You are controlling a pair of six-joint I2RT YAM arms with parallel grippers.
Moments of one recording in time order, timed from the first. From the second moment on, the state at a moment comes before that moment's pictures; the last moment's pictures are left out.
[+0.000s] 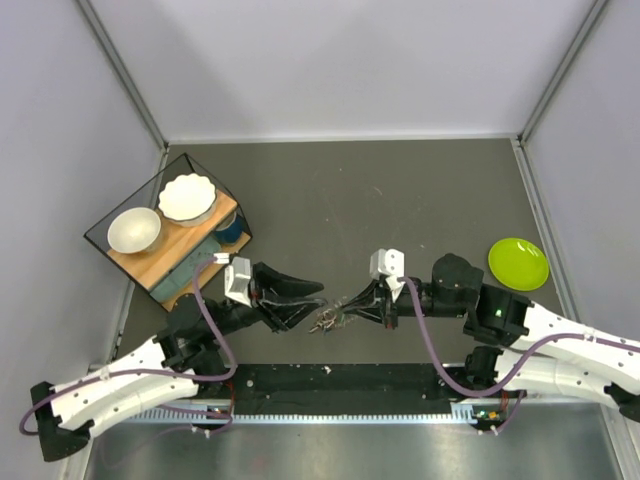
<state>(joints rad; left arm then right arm) -1.03 0.47 0.39 0.47 0.24 -0.39 1.15 0.78 0.76 -0.10 -0.32 -0.01</state>
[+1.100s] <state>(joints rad) -1.03 0.80 0.86 -0.34 0.71 0.22 1.15 0.81 0.81 -0.21 -0.51 0.04</state>
